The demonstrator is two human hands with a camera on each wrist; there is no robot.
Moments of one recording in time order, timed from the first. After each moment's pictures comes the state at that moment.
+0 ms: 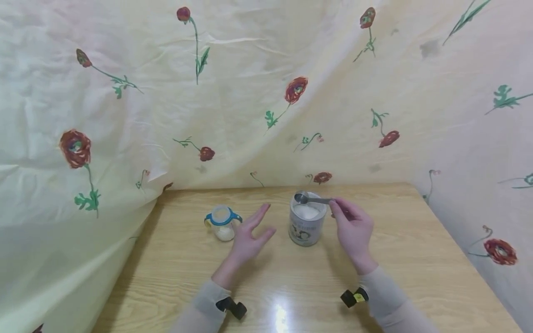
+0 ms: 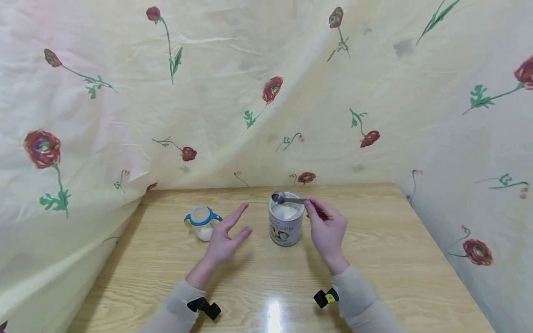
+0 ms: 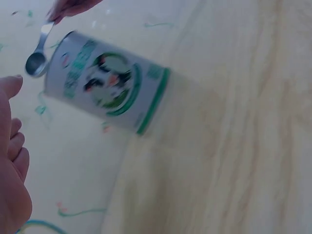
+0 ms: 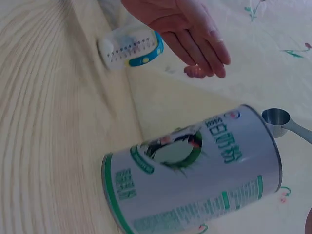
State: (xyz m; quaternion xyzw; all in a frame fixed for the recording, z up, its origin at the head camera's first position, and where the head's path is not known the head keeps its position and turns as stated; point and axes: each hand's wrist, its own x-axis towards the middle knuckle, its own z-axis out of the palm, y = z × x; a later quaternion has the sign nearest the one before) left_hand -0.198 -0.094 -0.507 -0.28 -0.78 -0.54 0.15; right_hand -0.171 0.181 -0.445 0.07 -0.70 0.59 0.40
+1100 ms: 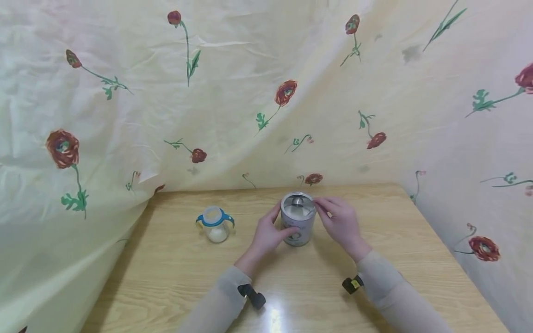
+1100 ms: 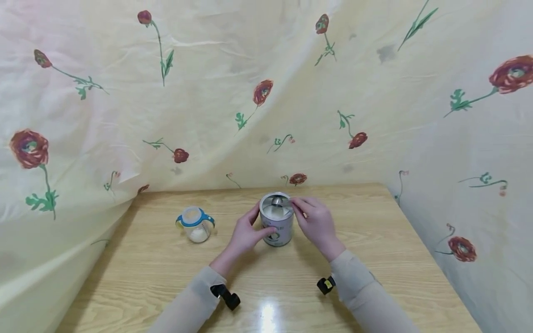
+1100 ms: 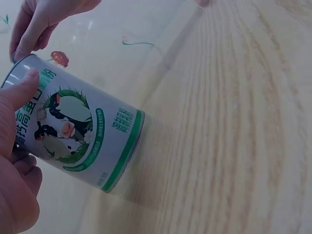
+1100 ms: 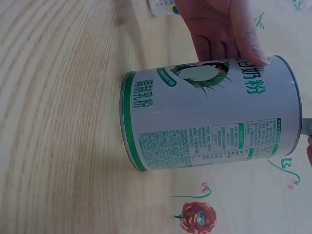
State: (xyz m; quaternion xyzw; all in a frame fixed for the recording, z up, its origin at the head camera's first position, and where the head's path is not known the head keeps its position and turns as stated) left_hand -0.222 -0.012 -0.516 -0.20 -0.77 -0.60 0.00; right_hand -0.202 0.219 -0.459 0.28 -0.81 0.27 0.44
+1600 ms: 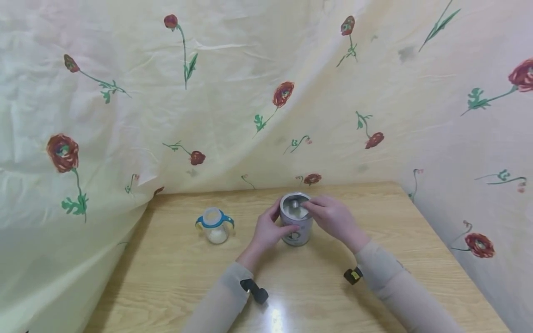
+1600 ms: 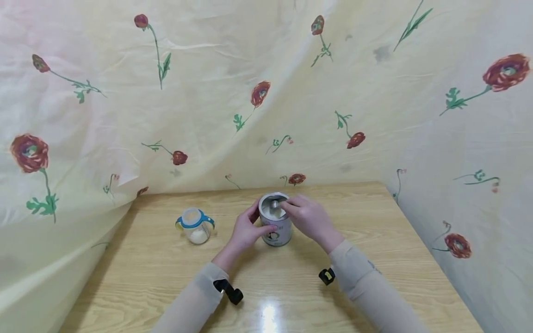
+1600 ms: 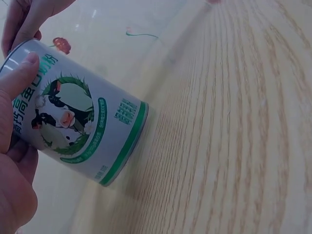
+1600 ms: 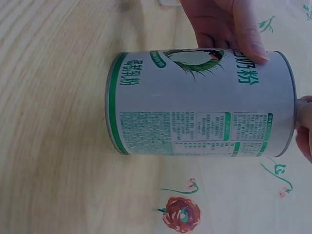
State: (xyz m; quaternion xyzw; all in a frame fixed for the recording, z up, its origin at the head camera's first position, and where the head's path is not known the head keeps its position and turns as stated) left_hand -0.234 -0.008 -0.517 -0.20 -0.74 -0.64 0.00; right_hand -0.214 0.222 -0.445 0.42 -0.81 0.15 0.39
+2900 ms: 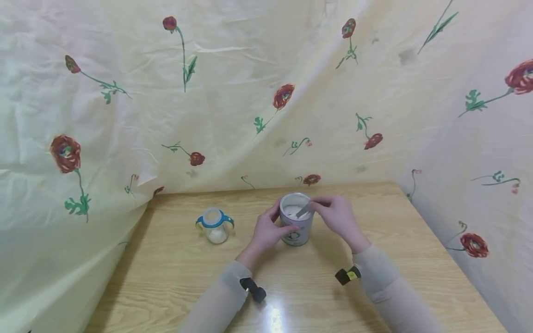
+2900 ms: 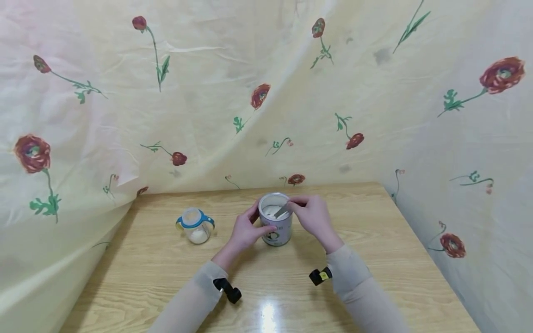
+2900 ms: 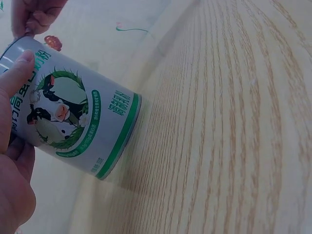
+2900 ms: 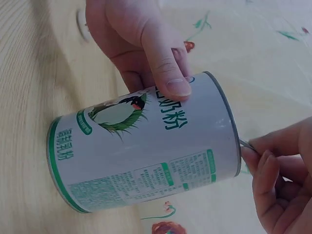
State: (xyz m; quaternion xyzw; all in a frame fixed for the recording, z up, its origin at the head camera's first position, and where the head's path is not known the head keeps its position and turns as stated) left_hand -0.234 -0.010 -0.515 -0.21 -0.75 -0.63 -0.01; right_hand -0.199 0.215 -0.423 0.06 -0.89 0.45 0.10
